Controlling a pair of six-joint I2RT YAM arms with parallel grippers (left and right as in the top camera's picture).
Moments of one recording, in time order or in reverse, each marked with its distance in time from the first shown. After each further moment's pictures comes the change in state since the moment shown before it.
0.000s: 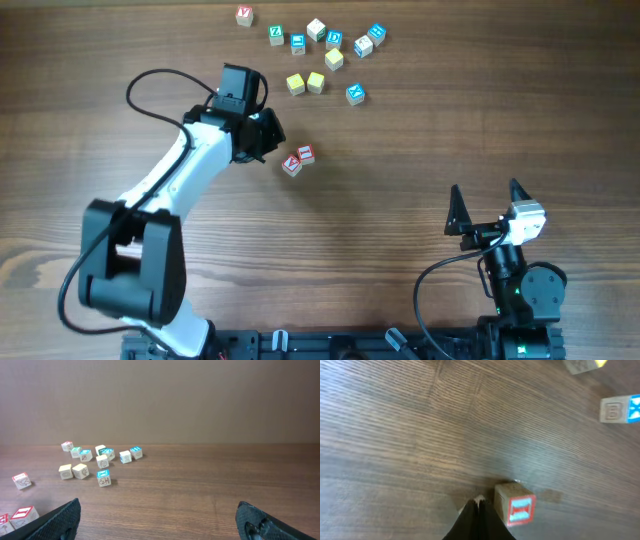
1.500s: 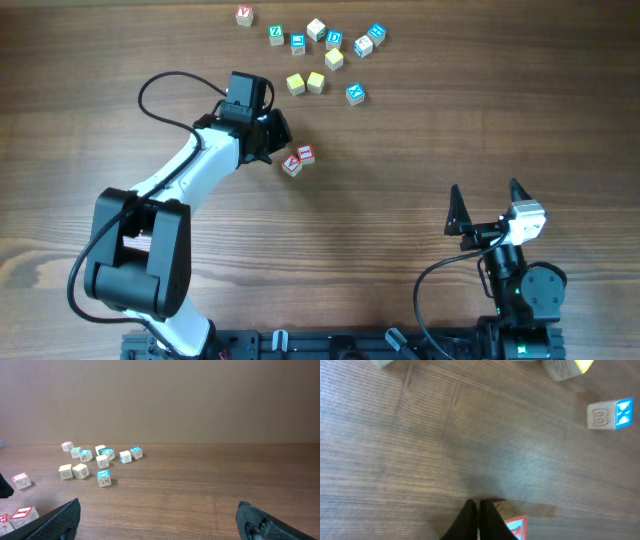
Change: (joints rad) left arm -0.019 0.033 -0.064 0.173 0.022 0.000; right arm 0.000 0.000 0.000 0.000 0.000 0.000
